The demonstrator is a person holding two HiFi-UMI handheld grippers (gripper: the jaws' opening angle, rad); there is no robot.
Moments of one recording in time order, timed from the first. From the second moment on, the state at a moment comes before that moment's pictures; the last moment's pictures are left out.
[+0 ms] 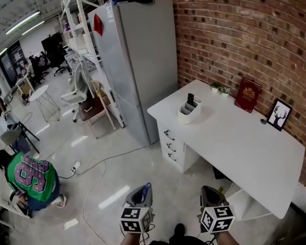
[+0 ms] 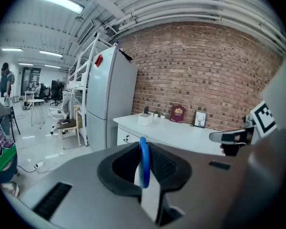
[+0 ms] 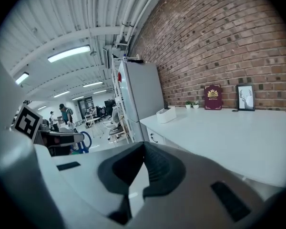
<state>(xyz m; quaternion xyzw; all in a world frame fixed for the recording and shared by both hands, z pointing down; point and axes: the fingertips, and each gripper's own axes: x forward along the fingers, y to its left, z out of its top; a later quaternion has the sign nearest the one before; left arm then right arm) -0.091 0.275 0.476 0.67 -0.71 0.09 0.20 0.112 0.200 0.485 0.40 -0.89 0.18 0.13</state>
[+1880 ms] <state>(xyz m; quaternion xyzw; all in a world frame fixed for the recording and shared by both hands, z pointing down) -0.204 -0.129 0.454 0.74 -0.64 0.08 0.17 0.021 -0.125 0.491 0.50 -0.83 0.19 0.14</state>
